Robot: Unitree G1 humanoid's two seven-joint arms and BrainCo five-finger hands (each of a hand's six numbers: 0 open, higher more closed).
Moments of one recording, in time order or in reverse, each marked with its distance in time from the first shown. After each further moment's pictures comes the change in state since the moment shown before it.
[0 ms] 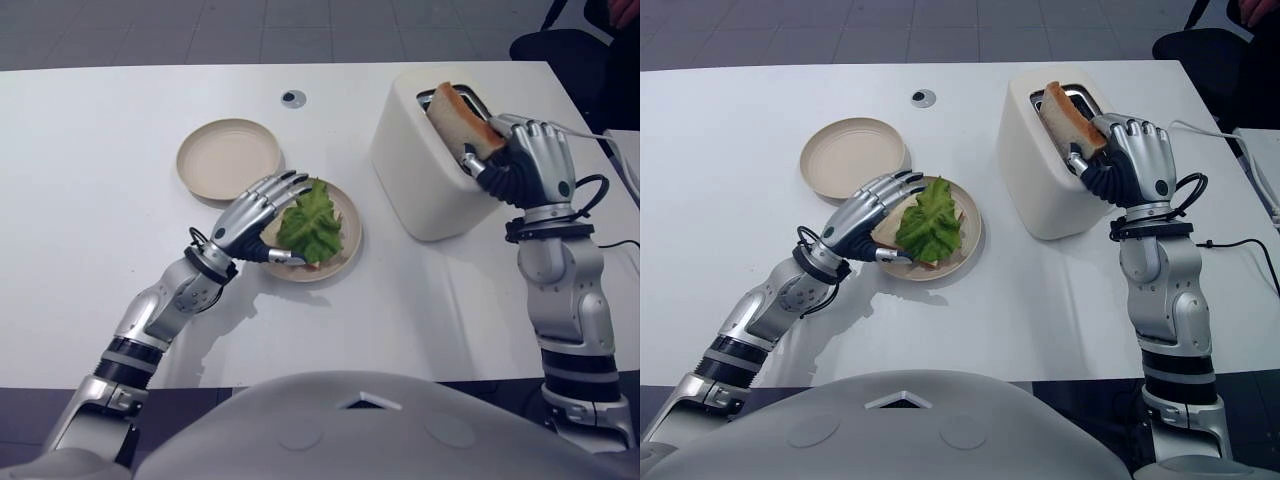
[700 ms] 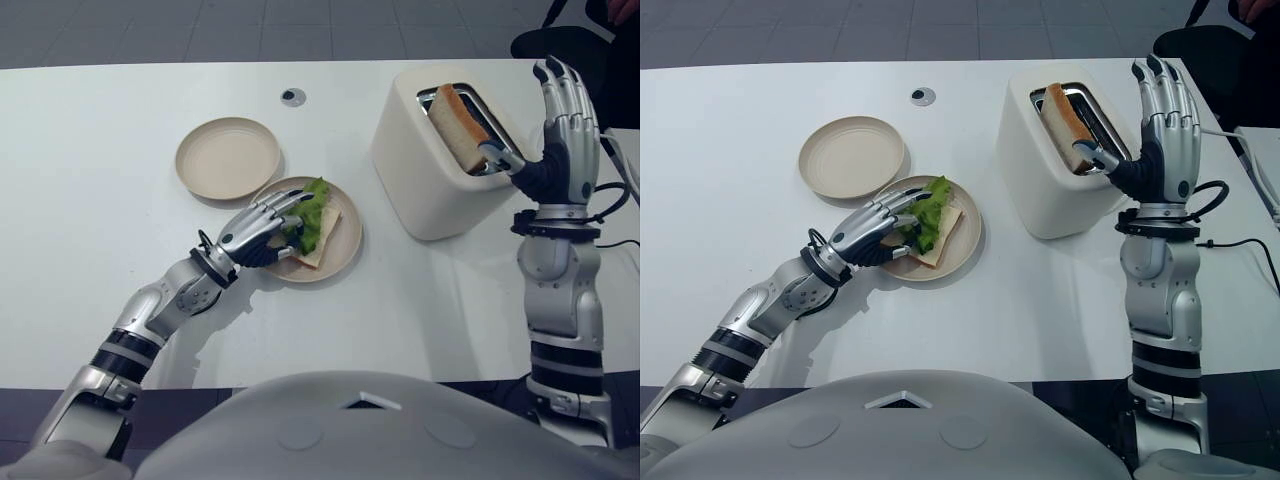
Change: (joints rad) left arm -0.044 0.075 -0.125 0.100 0.063 -0.010 -0.078; right arm -0.032 0.056 -0.087 0.090 0.018 -0.009 -0.077
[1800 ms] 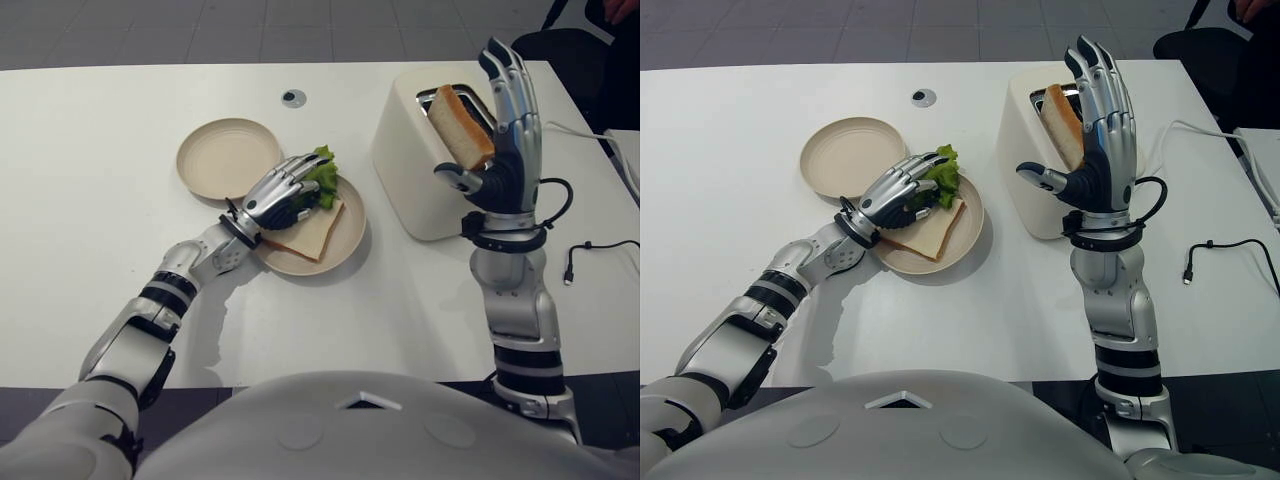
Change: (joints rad) left arm -0.351 -0.142 -0.122 0.459 0.127 -0.065 0.306; right arm -0.006 0.153 0.199 -0.093 0.091 -0.217 -0.103
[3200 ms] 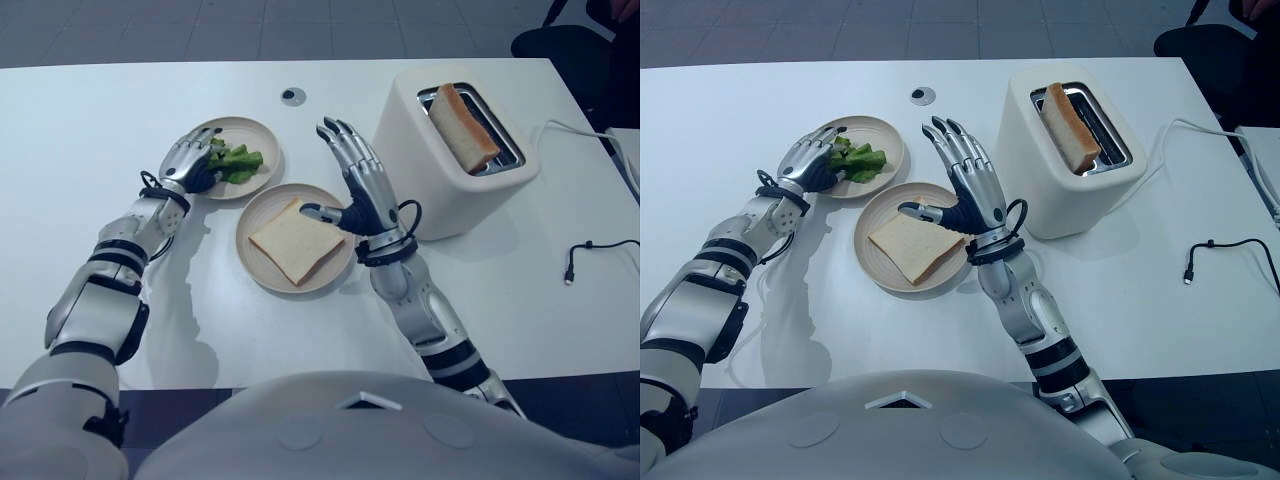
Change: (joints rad) left arm -0.207 0.139 0.137 0.431 -0.143 0.144 -0.002; right arm -0.043 0.149 0.452 0.195 -0.174 0.172 -0.029
